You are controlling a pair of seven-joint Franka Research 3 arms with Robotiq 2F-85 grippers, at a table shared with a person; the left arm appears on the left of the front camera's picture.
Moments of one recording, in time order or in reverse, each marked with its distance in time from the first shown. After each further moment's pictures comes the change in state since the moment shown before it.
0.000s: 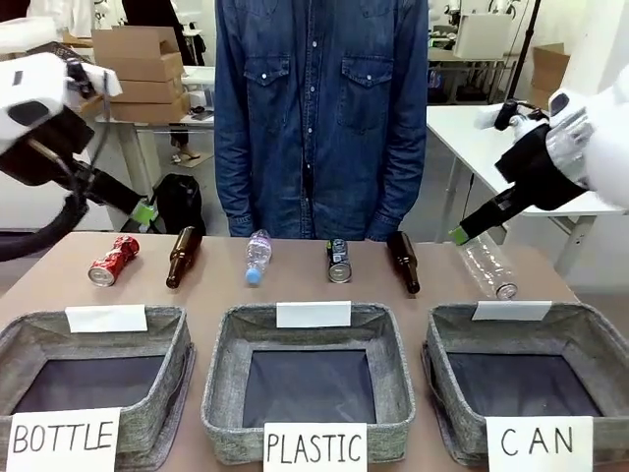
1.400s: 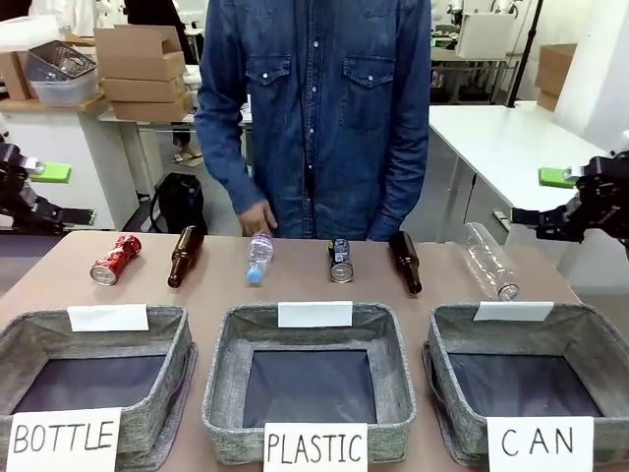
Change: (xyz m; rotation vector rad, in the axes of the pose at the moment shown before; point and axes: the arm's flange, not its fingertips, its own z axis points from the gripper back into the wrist) left arm -0.090 0.133 -0.018 -0.954 -0.284 0.498; right arm -0.101 -0.107 0.010 0.976 -0.460 -0.635
